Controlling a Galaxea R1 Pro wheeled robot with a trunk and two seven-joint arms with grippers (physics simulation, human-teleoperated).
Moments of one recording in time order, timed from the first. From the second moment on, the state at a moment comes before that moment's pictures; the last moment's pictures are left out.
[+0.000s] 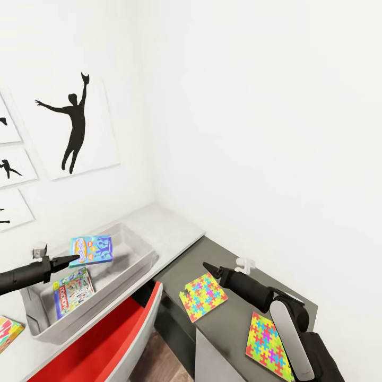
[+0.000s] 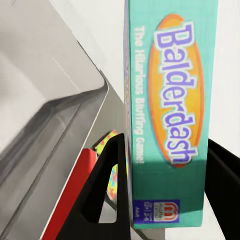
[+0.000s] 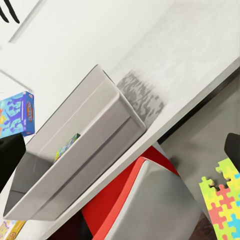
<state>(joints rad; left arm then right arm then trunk) -0.65 0.48 0.54 -0.82 -0.07 0.97 -1.42 -0.27 0.03 0.06 -1.58 -0.61 0.71 0.30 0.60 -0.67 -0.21</state>
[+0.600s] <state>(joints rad) -0.65 0.34 0.59 -0.82 -0.07 0.99 -1.24 -0.27 0.03 0.06 -1.58 -0.61 0.71 0.30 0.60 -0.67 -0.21</state>
